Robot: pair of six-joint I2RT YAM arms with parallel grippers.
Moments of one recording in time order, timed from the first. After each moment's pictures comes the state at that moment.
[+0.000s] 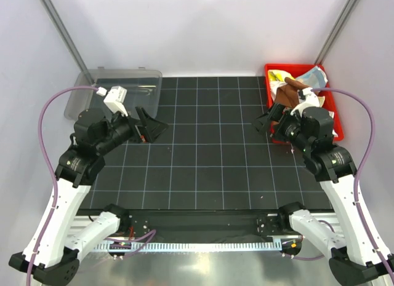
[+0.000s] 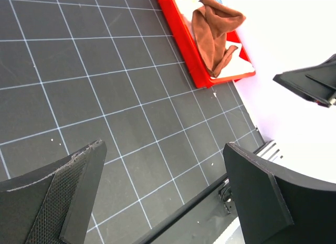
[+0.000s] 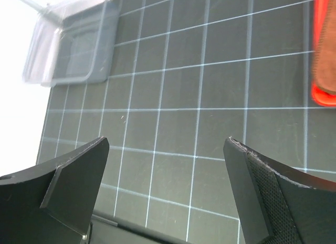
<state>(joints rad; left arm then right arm) -0.37 0.85 1.21 -0.60 0.30 -0.50 0.27 0.84 1.16 -0.71 -0.08 0.54</state>
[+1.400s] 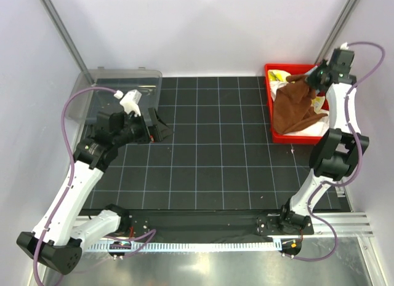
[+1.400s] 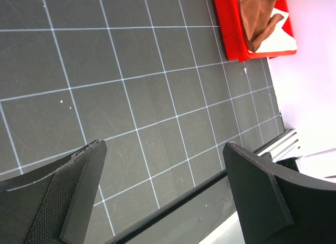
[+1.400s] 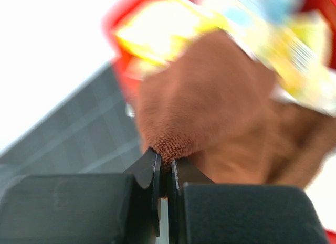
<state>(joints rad) -0.37 0.97 1.13 -0.64 0.27 -0.52 -0.30 1.86 1.75 -0.56 -0.09 0.47</state>
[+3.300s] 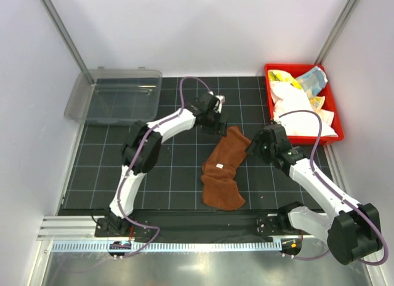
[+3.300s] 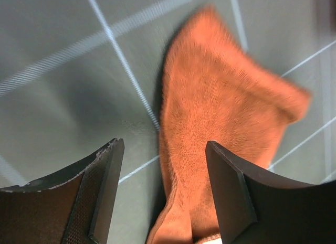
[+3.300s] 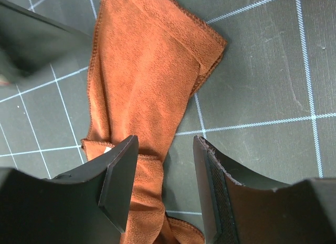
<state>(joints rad) -0.68 2.21 1.78 -0.46 0.21 -0.41 0.33 1.05 0.67 -0.44 0.06 0.74</state>
